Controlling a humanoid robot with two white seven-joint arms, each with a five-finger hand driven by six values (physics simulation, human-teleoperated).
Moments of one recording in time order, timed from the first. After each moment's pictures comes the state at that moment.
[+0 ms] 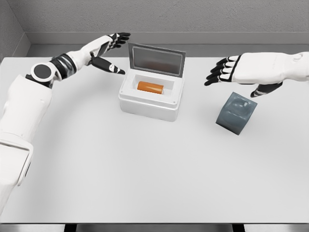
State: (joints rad) left arm -1.02 0.18 -0.40 -0.37 0.02 -0.45 -0.61; right arm -1.27 -1.09 1.28 -1.60 0.13 -0.61 0.43
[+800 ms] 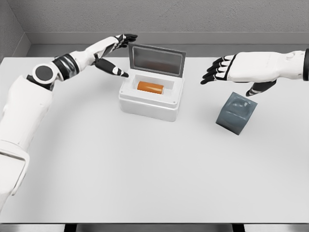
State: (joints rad) left arm -0.96 0.22 -0.48 -0.56 0.05 -0.44 -0.61; right arm -1.27 -1.04 1.29 -1.55 0.13 -0.61 0.43
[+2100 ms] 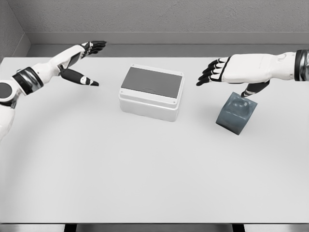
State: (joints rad) left arm -0.79 0.48 -0.52 -0.82 0.26 -0.46 -0.61; right arm -1.27 -1.00 1.31 -1.52 0.13 -0.61 0.43
